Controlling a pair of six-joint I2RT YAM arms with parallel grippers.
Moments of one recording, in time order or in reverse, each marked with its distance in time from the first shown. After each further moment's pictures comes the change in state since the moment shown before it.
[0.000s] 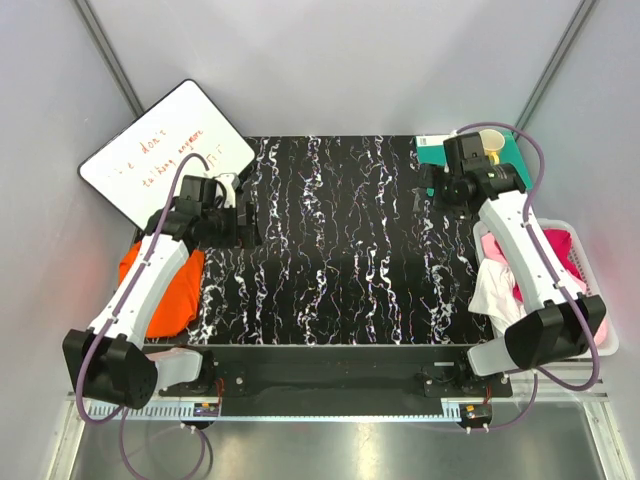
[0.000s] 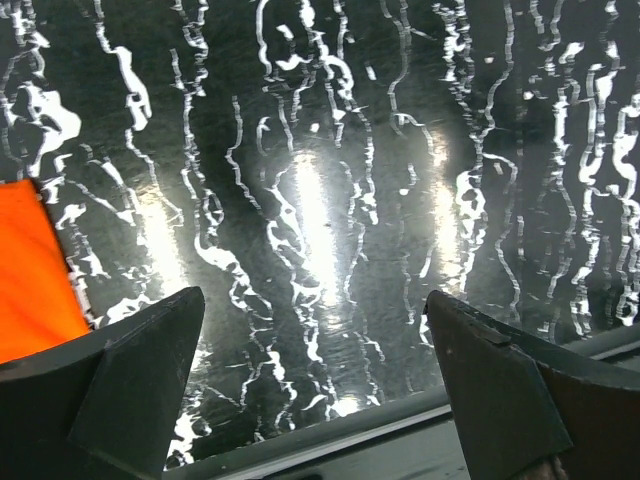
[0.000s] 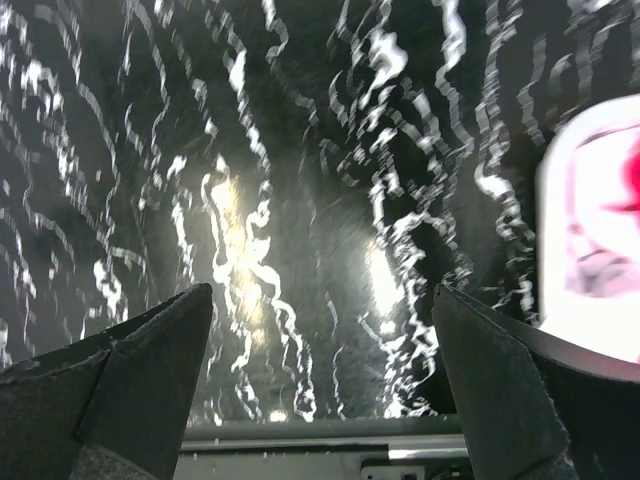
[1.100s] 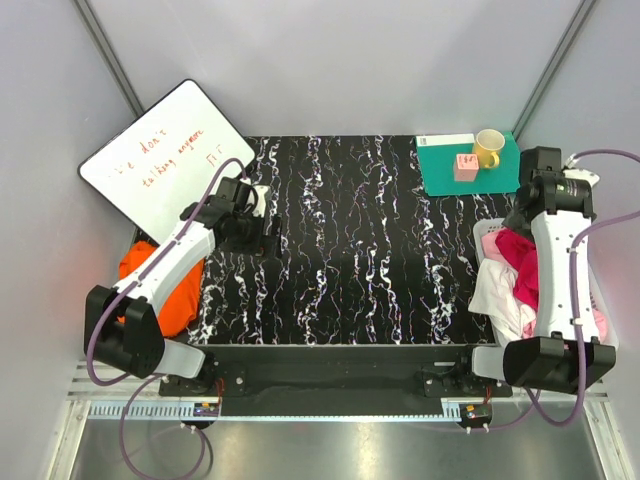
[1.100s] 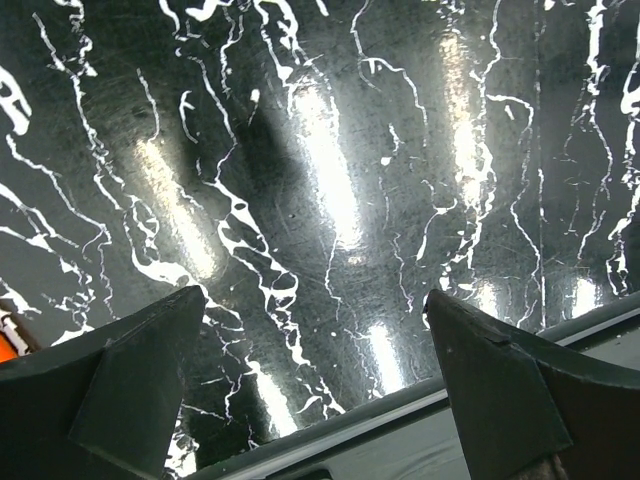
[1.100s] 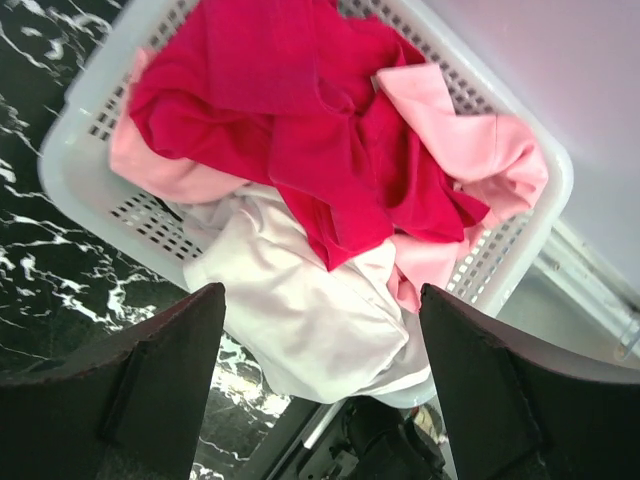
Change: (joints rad) left arm -0.133 0.174 -0.015 0.038 -0.001 0.029; right arm -0.365 -0.119 0.043 -0.319 0.520 0.183
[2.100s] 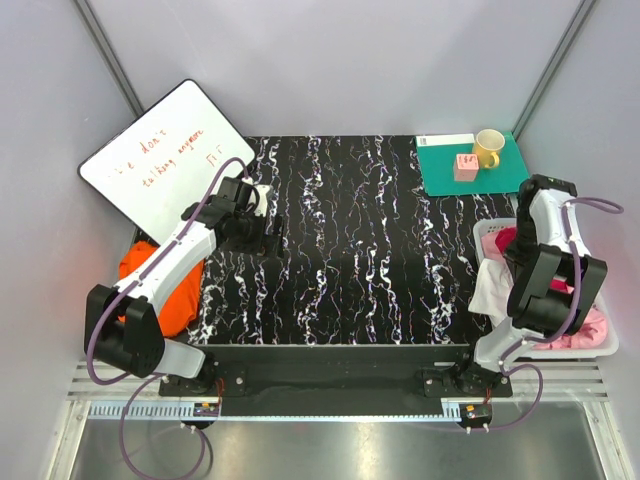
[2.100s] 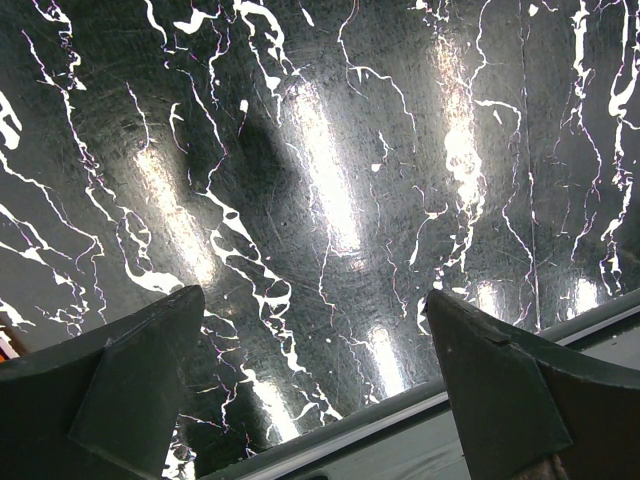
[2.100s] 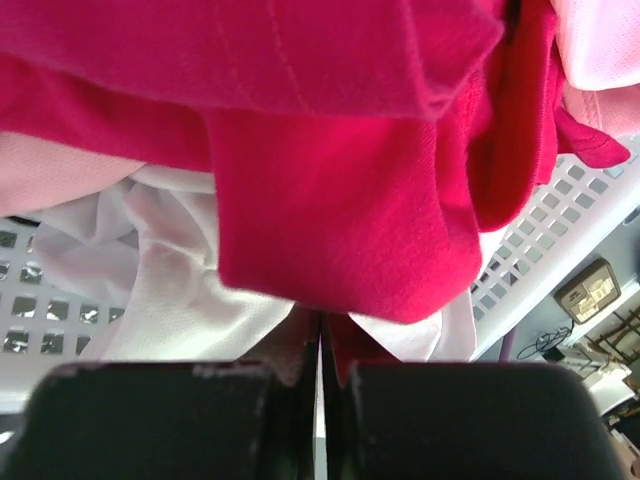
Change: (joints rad) left arm -0.011 0.004 0.000 0.020 0.010 0.001; right arm -0.223 0.351 -0.197 0.002 -0.223 0.019
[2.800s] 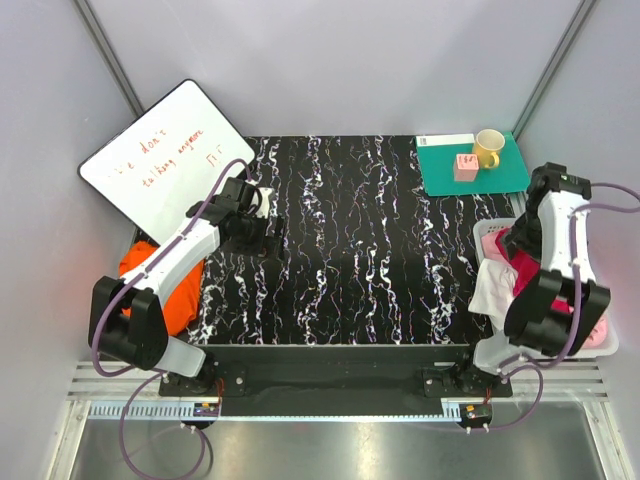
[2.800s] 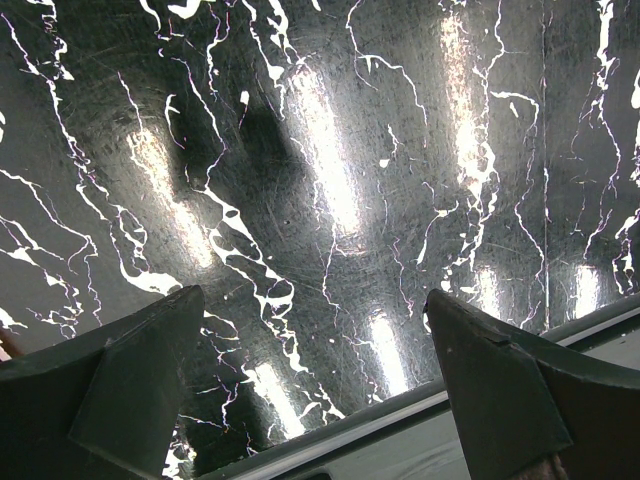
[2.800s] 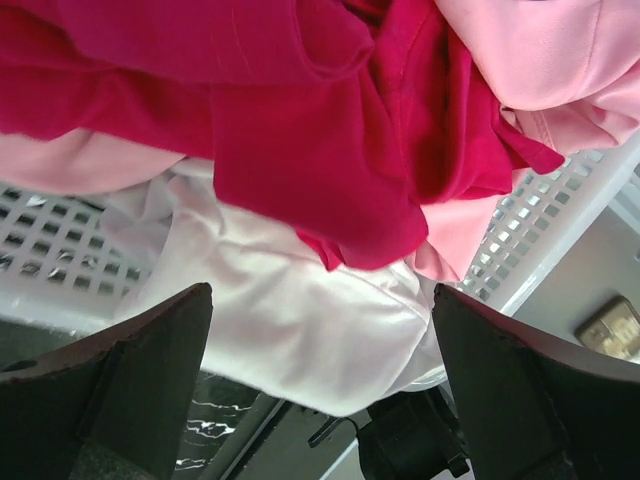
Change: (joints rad) left arm 0.000 0.042 0.002 -0.003 0.001 0.004; right arm -0.004 -0.145 0.069 -0.001 0.015 -0.016
